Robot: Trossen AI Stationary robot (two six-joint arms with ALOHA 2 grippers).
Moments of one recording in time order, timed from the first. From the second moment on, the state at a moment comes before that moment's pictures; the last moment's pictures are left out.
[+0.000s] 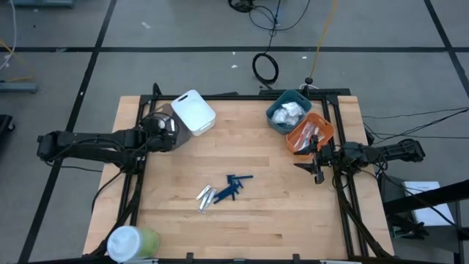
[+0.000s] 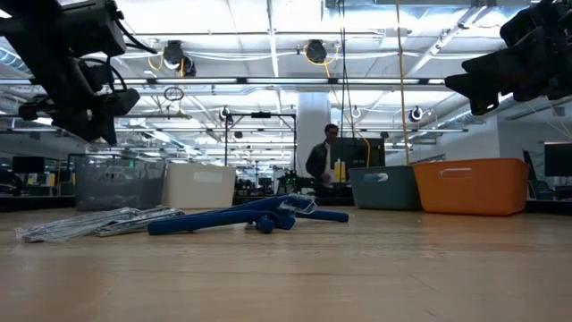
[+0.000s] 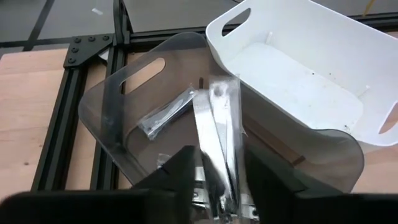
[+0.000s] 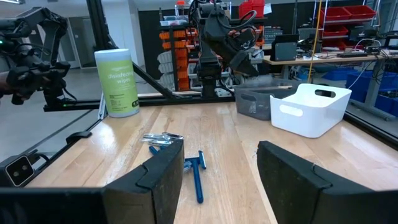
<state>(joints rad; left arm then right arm) 0.13 0.80 0.51 -0.91 -0.80 -1.16 0.15 0.07 0.02 0.07 0.13 0.07</state>
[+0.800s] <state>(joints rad) -0.01 0.86 0.57 -0.35 -0.24 -0.72 0.15 0.07 0.02 0.07 0.13 0.07</state>
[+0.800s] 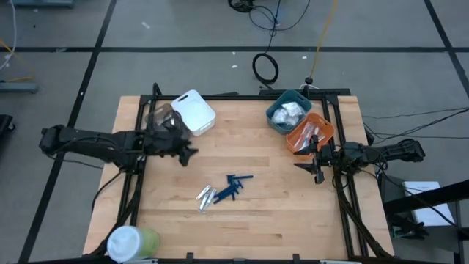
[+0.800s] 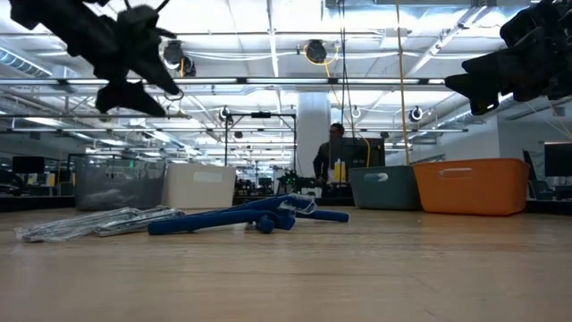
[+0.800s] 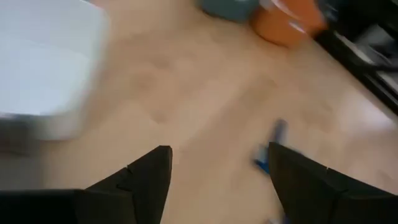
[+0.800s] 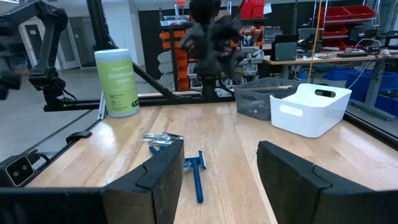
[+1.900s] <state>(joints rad) -0.27 1.75 1.04 -0.71 -0.02 -0.86 0.15 0.07 0.02 0.07 0.13 0.07</state>
